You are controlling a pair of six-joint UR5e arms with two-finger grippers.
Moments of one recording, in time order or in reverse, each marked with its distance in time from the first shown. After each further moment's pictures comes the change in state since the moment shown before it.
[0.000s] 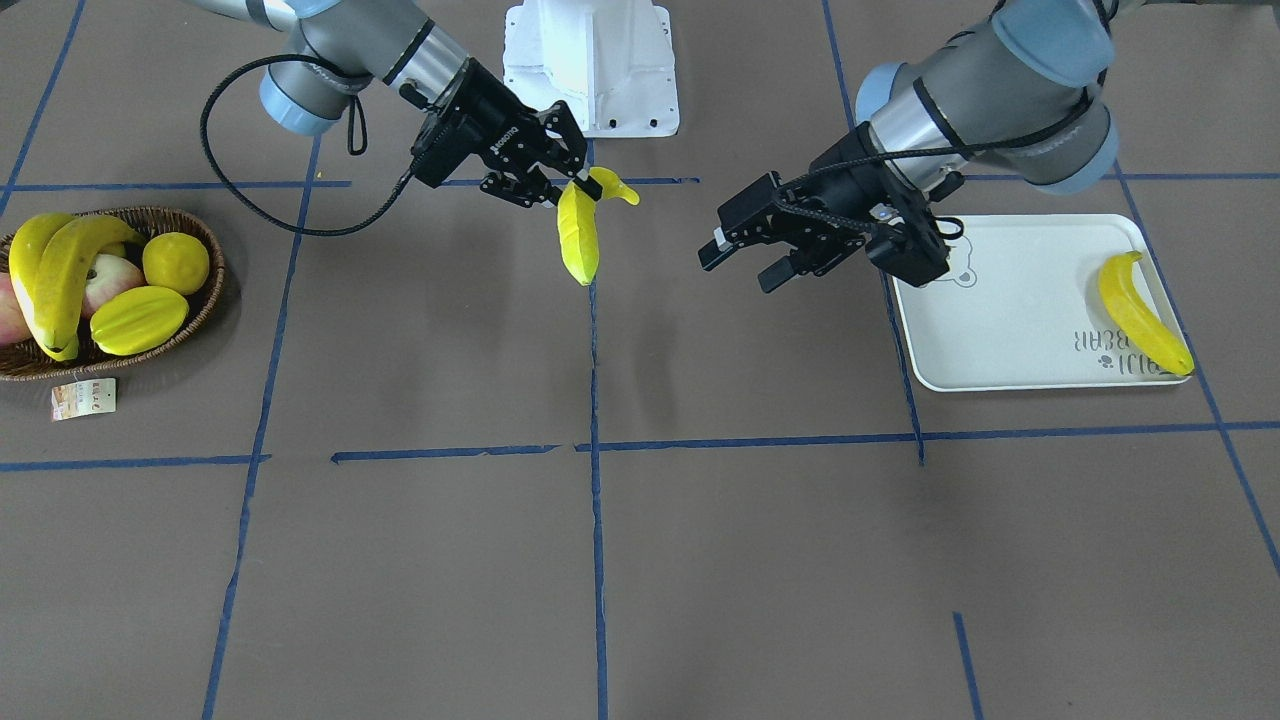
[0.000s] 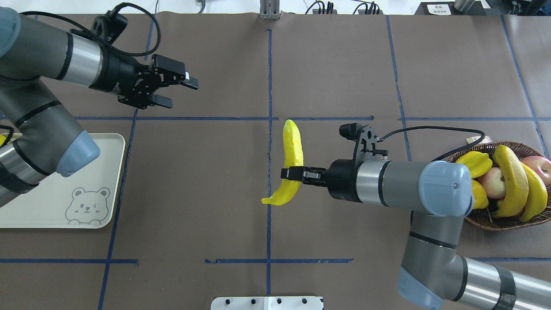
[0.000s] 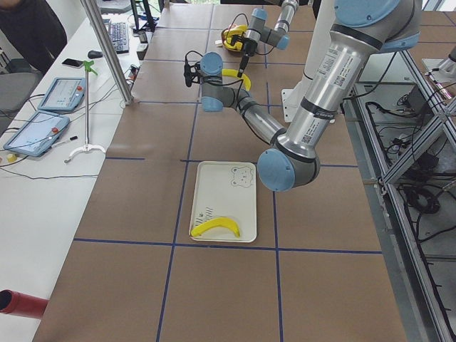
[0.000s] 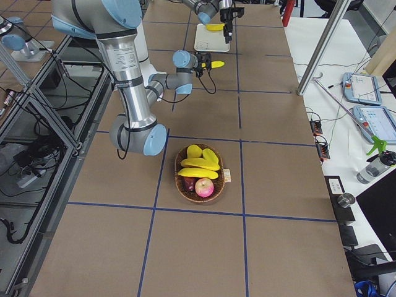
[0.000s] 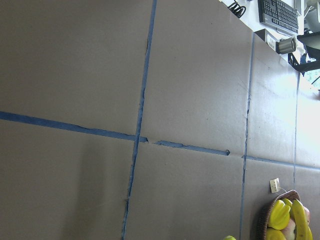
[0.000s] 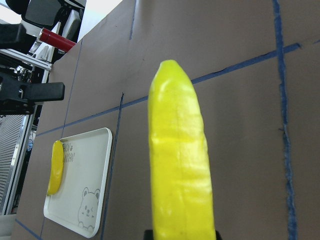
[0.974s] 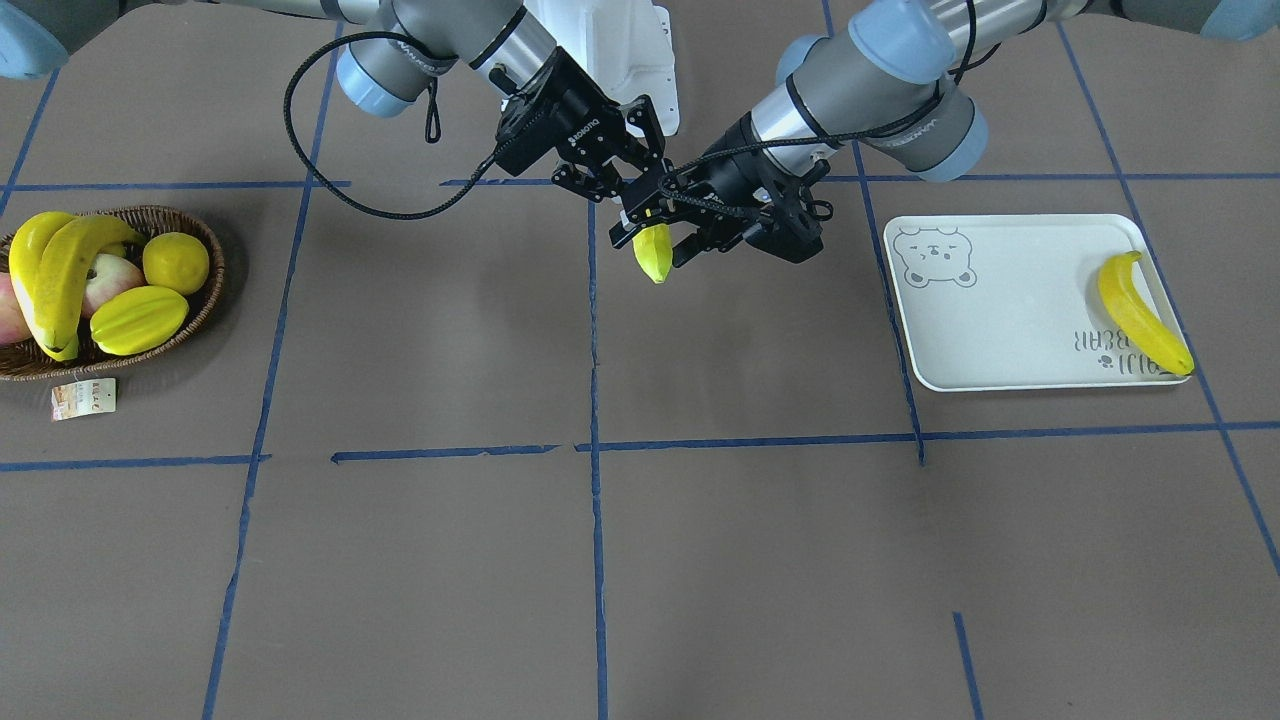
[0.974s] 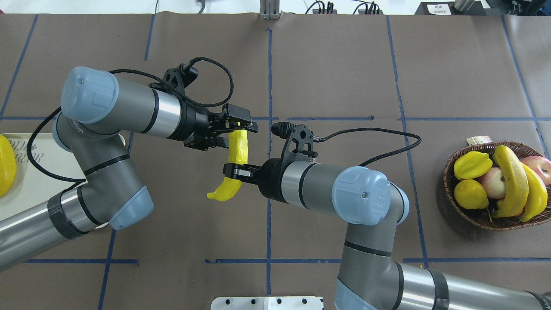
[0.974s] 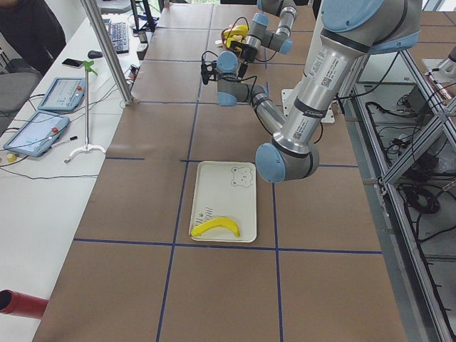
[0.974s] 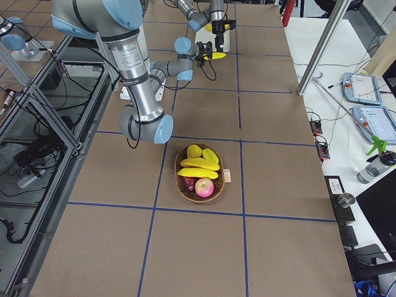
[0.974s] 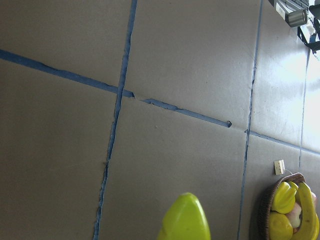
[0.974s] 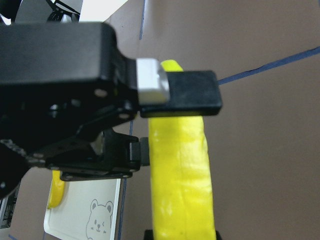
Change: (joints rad) left arm 0.160 -0.038 0.002 0.051 0.124 -0.022; right arm -0.018 0.151 -0.033 -0.164 -0.038 0.014
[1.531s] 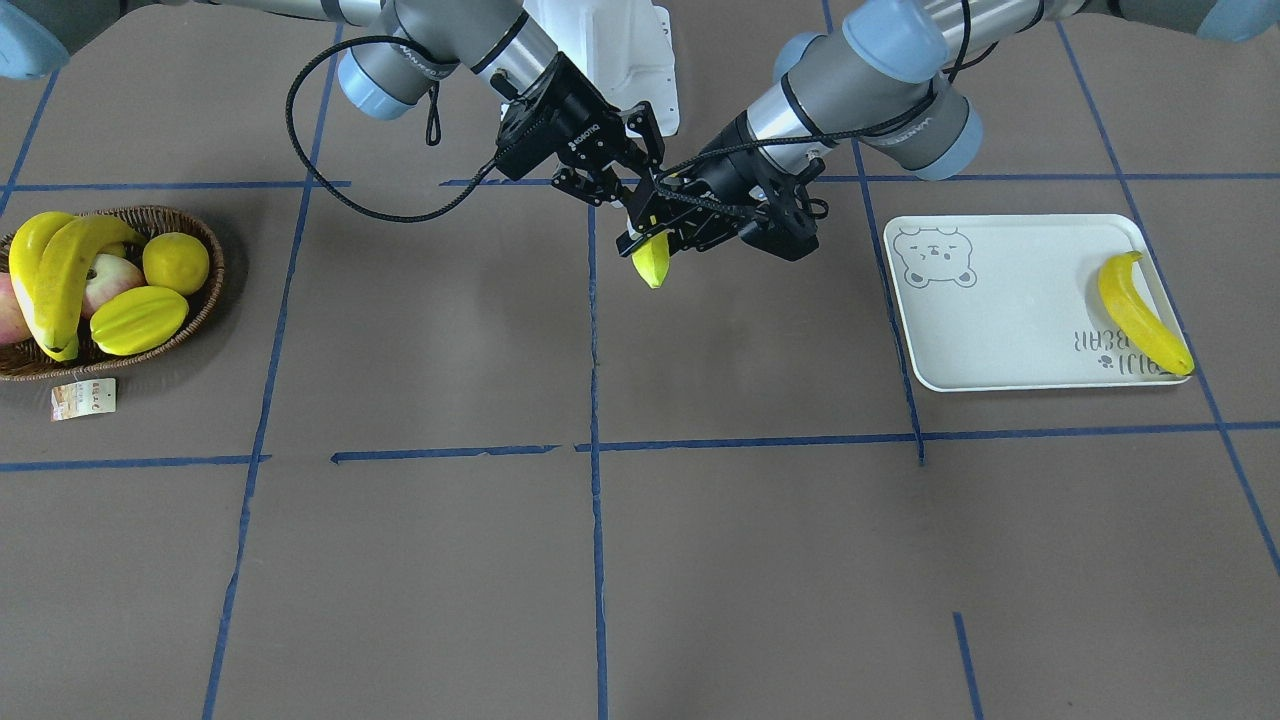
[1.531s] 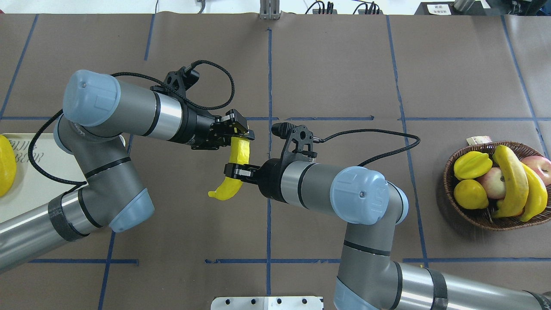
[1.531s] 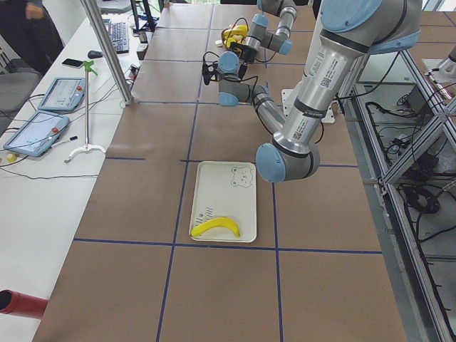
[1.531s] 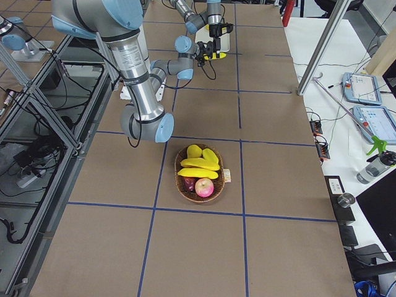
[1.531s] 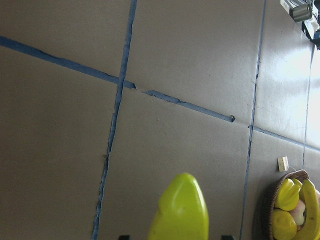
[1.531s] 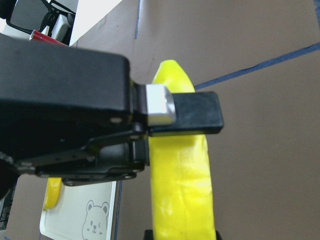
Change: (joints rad) left arm 0.004 0.005 -0.004 0.002 0.003 0.000; right arm 0.000 0.000 -0.009 -0.002 0.000 0.006
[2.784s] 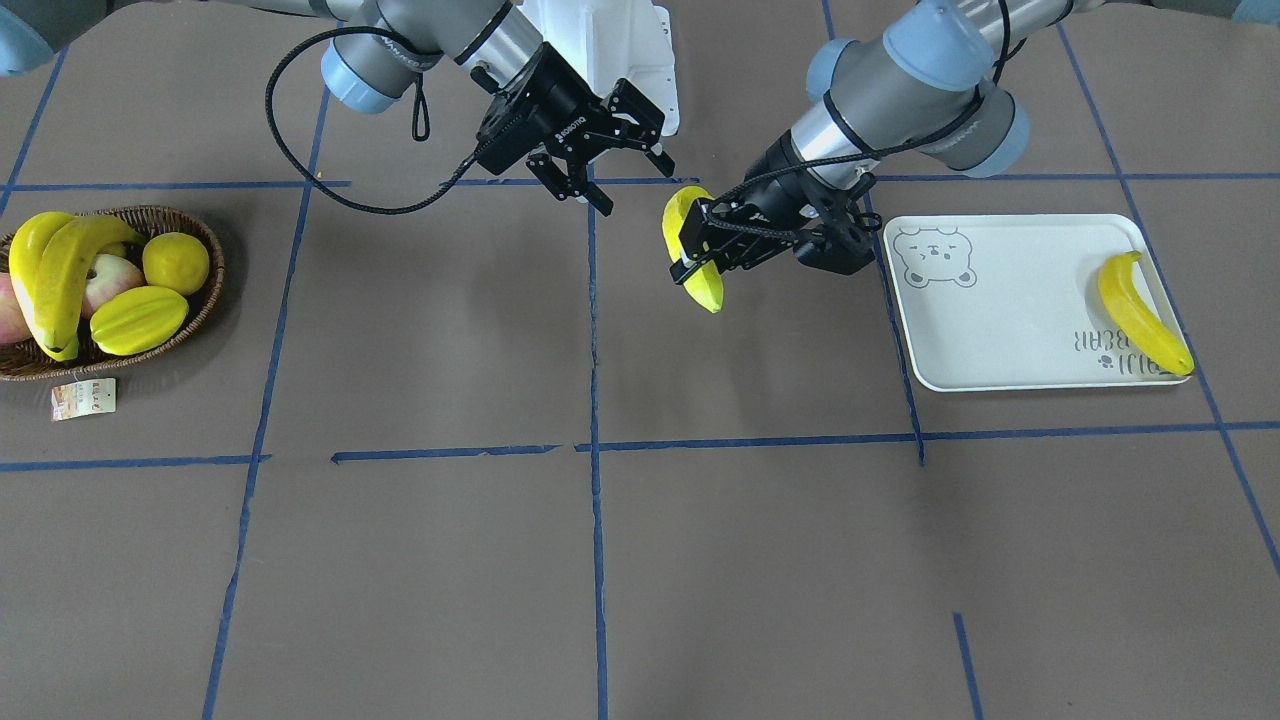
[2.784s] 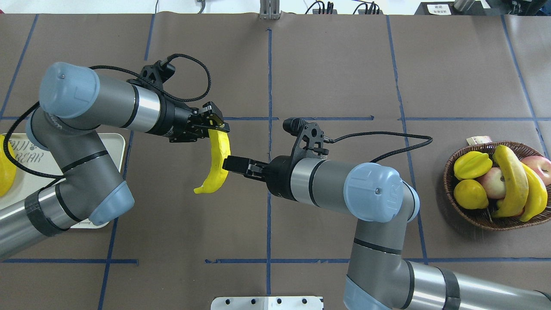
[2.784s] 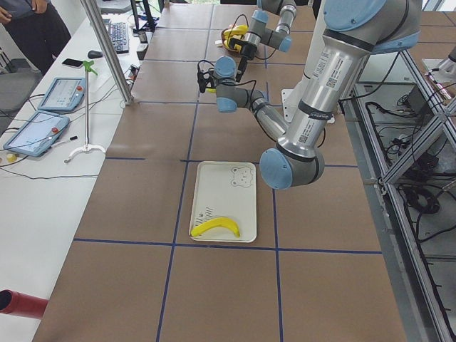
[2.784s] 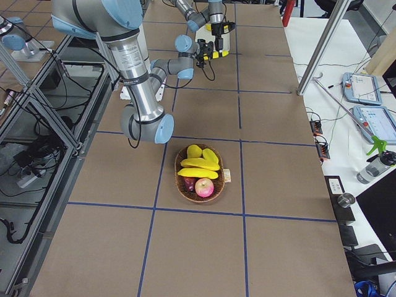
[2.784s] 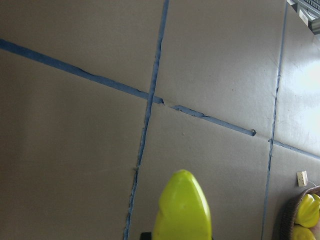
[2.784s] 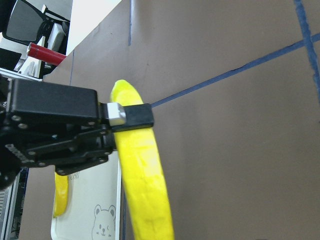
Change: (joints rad) left arm -0.069 0.077 -0.053 0.119 0.002 0.015; right arm 0.020 -0.042 0.057 -0.017 0.031 0.077
